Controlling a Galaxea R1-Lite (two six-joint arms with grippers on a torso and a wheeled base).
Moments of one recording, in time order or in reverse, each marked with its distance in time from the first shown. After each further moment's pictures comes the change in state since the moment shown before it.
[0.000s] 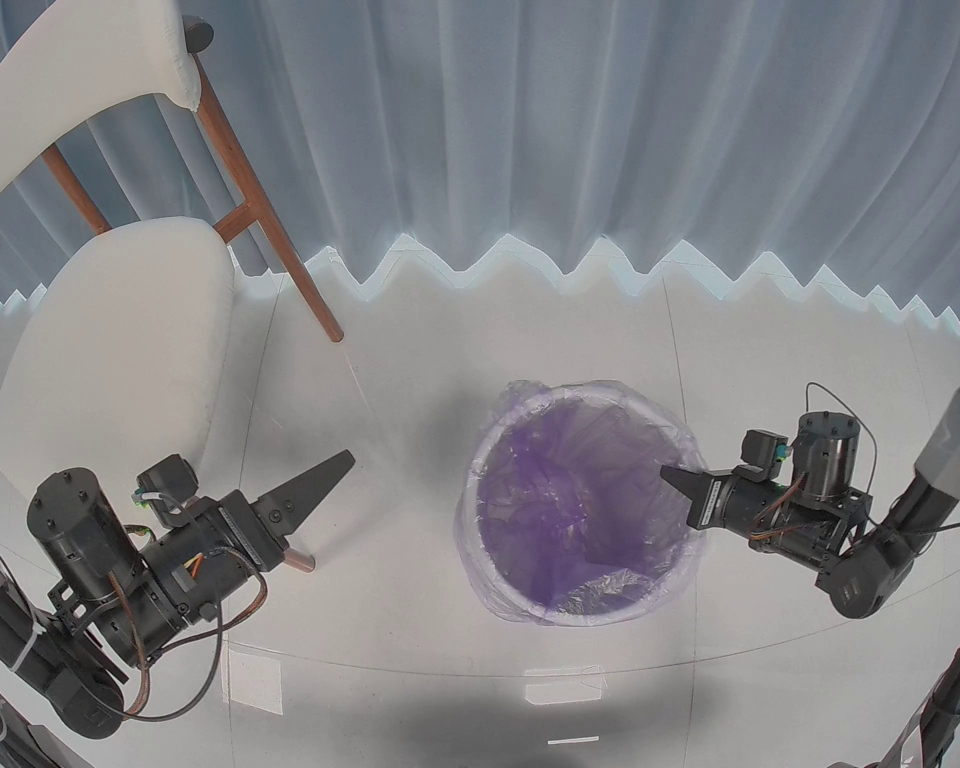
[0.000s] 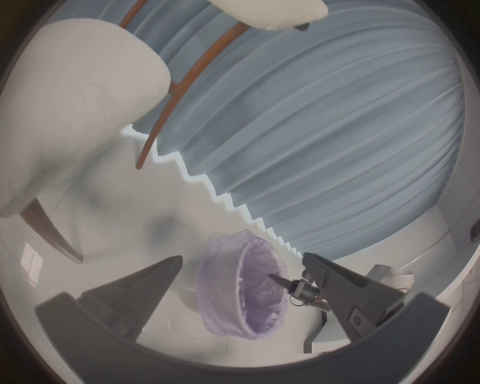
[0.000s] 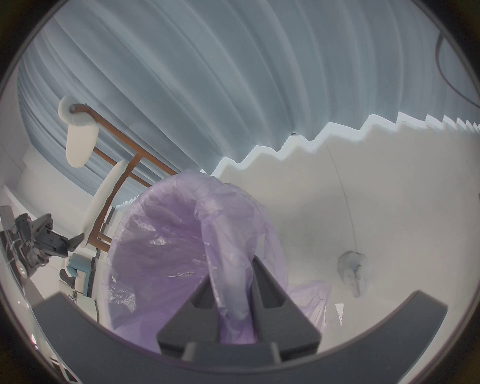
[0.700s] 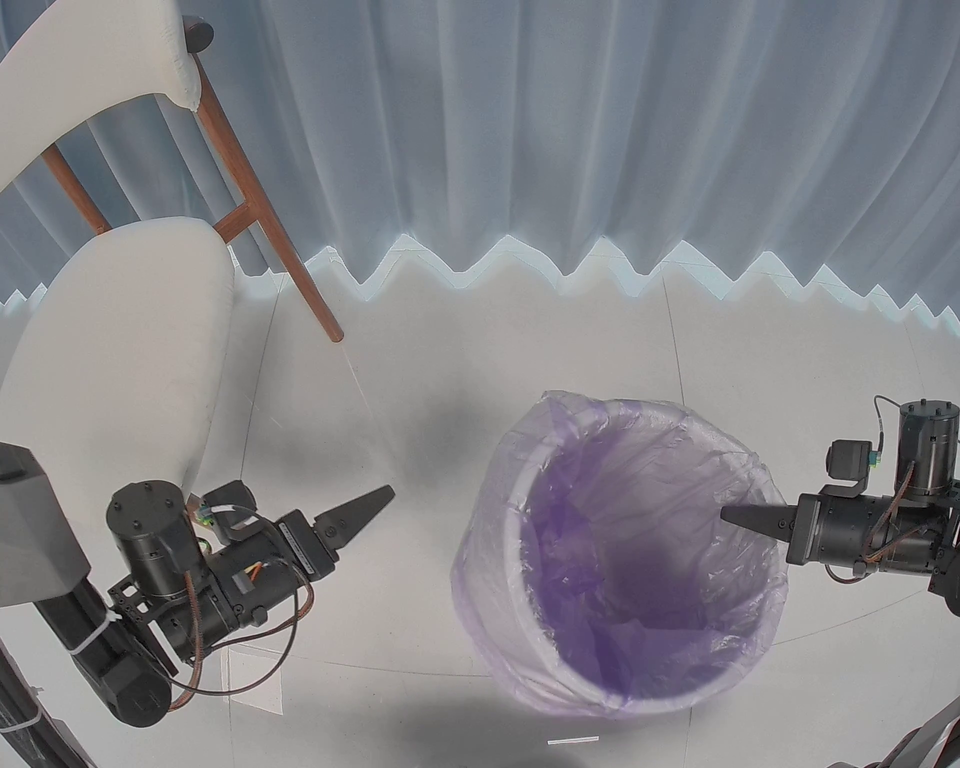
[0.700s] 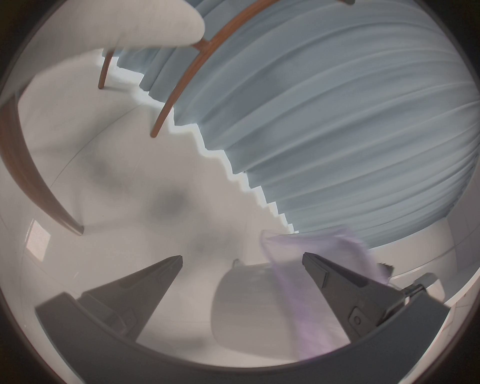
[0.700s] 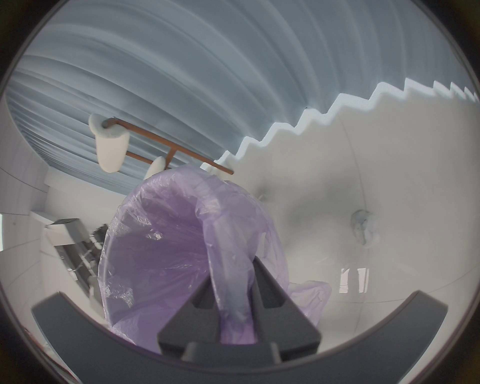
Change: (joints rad) left arm 0.006 0.234 -0.047 -0.043 -0.022 -0.060; right arm -0.069 -0.473 0.085 0.539 0.274 0.048
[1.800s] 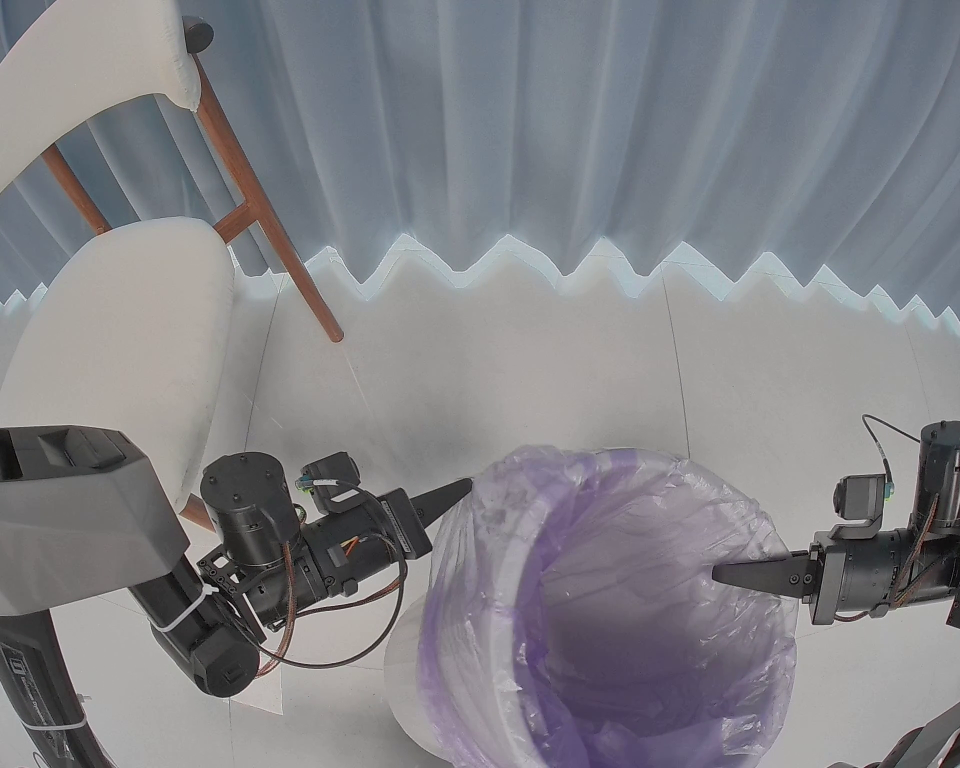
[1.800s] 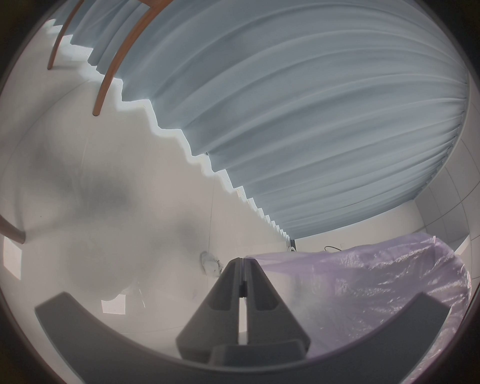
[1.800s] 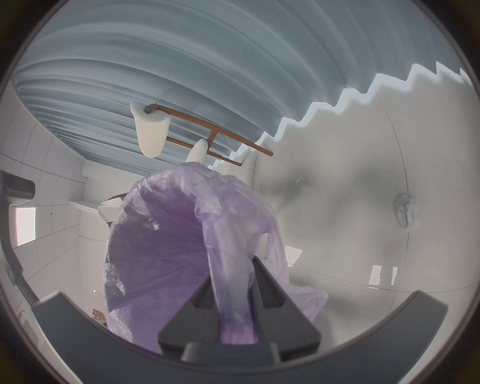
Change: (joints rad) left arm -0.097 0.189 -0.292 -0.001 -0.146 0.016; right arm 0.083 -0.120 0.069 0.045 0.202 0.018
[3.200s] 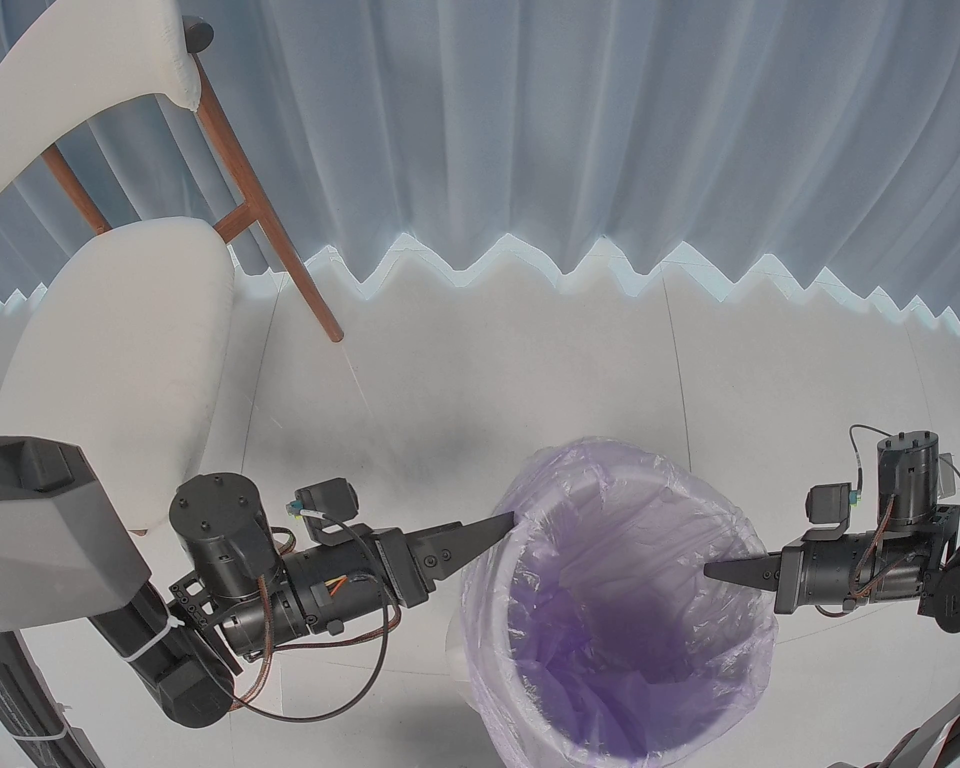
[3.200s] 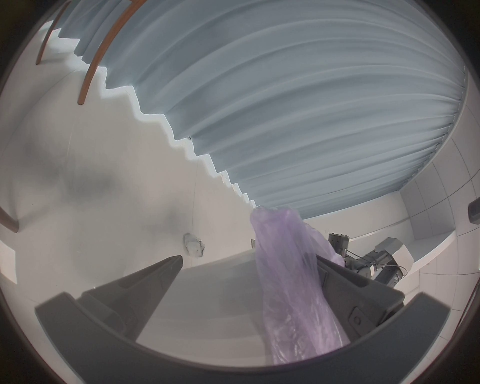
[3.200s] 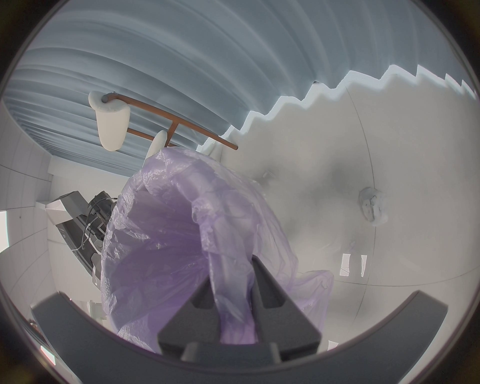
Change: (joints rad) left arm -0.064 -0.112 0.126 0.000 -0.069 0.004; right arm -0.052 0.157 -0.013 -0.001 -0.143 -0.087
